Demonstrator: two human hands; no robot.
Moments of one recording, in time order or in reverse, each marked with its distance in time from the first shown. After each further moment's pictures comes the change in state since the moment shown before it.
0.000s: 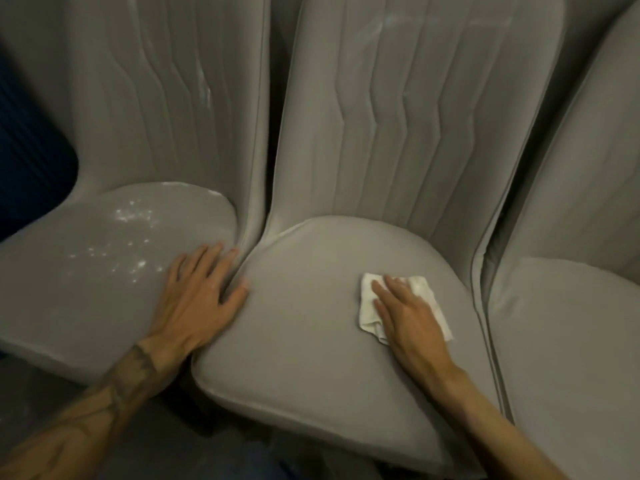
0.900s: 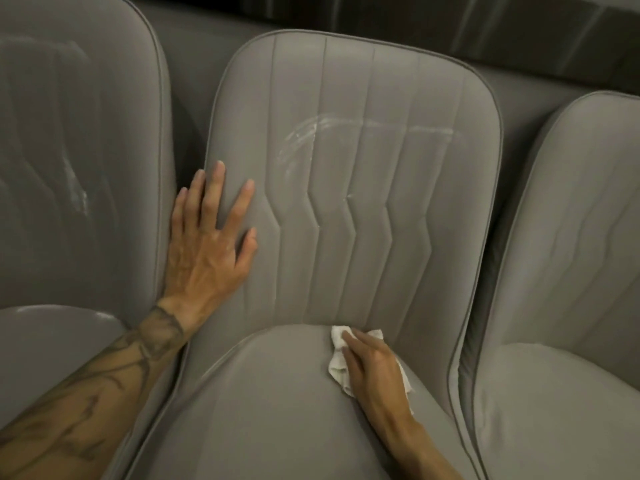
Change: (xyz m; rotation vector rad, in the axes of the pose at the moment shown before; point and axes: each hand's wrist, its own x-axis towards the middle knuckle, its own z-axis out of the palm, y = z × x) left_hand 0.300 0.085 0.000 -0.067 0.705 0.254; right_hand 0.152 0.055 0.011 0.143 0.445 0.078
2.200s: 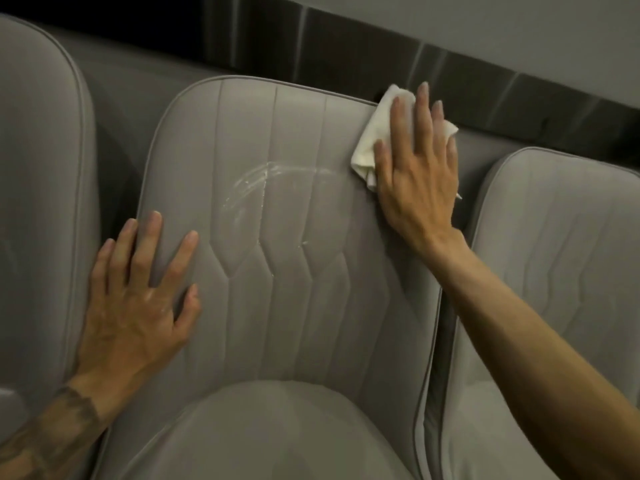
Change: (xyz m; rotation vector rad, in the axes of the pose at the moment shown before) left_hand -0.004 -0.010 0.024 0.008 0.085 0.051; right_hand 0.267 -0.047 -0.204 -0.646 0.613 -0.232
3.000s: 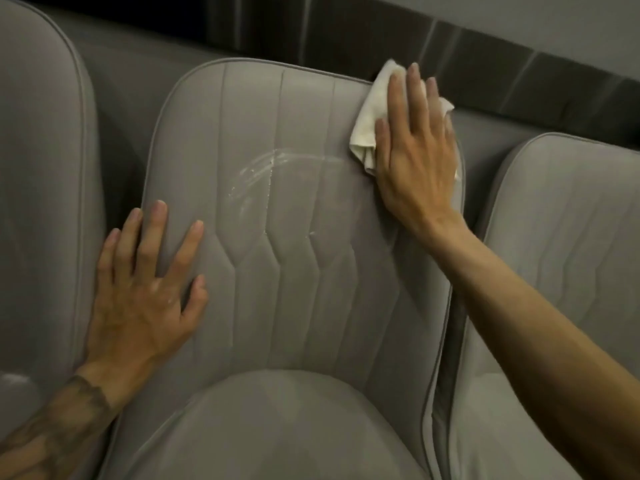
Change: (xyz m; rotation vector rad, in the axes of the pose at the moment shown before) left_hand 0.001 0.001 -0.002 -0.001 -0.008 -0.003; right_hand 0.010 -0.015 0.004 0.051 -0.013 -0.014
